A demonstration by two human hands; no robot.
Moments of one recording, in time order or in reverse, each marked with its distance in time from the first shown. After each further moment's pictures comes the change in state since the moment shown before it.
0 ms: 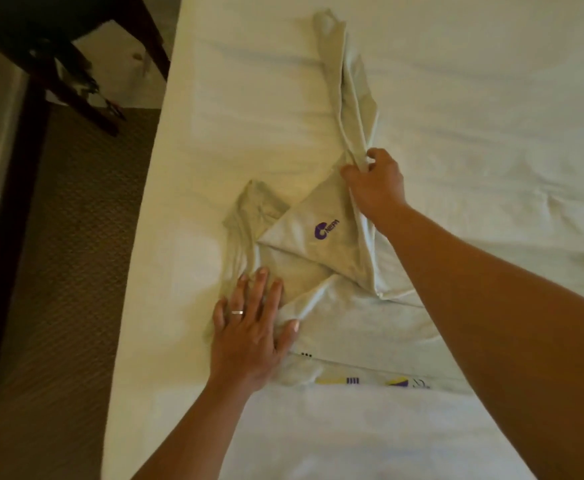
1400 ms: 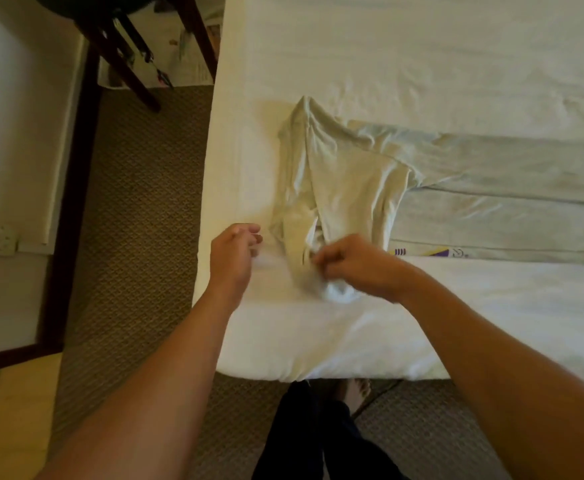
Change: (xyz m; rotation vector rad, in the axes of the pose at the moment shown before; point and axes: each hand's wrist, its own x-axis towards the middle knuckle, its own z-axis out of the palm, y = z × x) left_hand -0.090 -0.079 -0.065 -1.300 0.088 -0.646; right_hand -0.291 0.068 0.057 -0.010 -0.740 -0.079
